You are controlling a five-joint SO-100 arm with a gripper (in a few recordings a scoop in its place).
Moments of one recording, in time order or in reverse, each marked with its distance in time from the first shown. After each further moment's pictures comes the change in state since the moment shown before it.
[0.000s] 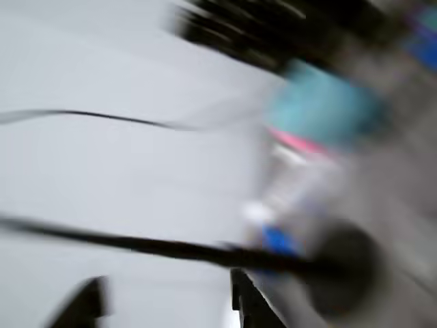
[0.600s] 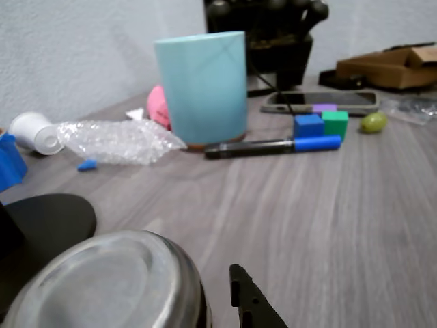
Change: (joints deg) arm 5.2 -92.5 4.2 -104.9 -68.4
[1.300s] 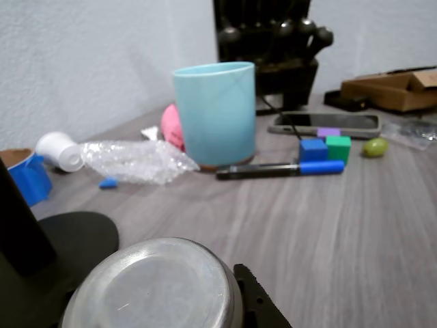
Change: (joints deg) arm -0.6 12.5 6.7 3.3 -1.0
